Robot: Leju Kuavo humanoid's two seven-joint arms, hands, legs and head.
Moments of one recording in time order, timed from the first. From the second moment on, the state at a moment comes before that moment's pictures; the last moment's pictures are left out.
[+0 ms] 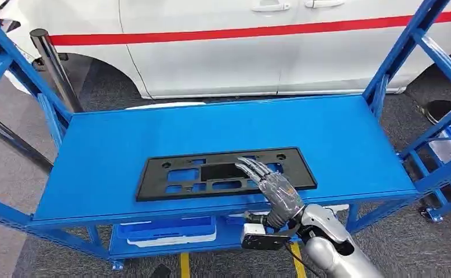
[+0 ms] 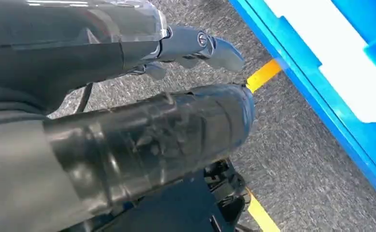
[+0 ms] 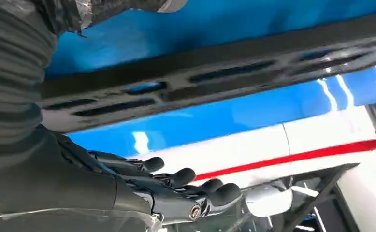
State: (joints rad) left arm -0.12 -0.21 0.88 -0.22 -1.21 0.17 -0.39; right arm -0.34 -0.26 0.63 -1.50 0.54 -0.03 -0.33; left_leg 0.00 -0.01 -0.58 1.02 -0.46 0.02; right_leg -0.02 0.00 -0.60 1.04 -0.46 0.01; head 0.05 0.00
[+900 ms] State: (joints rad) left arm -0.15 -0.22 0.82 -0.22 -1.27 0.15 -0.34; right arm -0.83 -0.10 0.95 -1.16 0.22 0.35 -0.31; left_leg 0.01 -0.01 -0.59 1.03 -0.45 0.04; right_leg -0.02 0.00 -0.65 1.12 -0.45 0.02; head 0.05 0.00
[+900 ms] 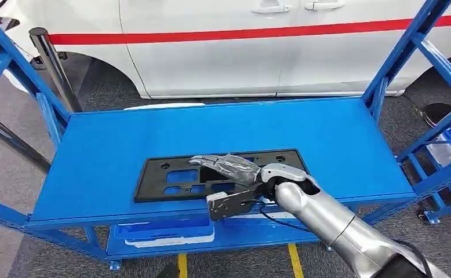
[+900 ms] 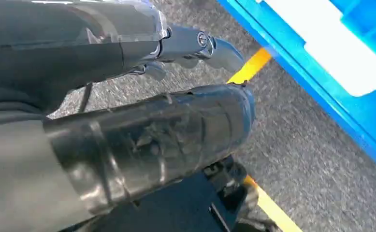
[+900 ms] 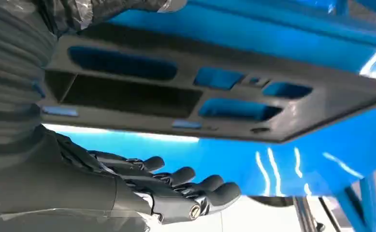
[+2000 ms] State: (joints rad) left arm -0.14 -0.22 0.82 -0.22 -1.24 0.16 -0.35; right arm -0.92 -0.14 1.10 -1.03 0.18 0.32 -0.30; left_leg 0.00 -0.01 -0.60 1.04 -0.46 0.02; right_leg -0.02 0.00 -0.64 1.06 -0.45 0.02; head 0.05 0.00
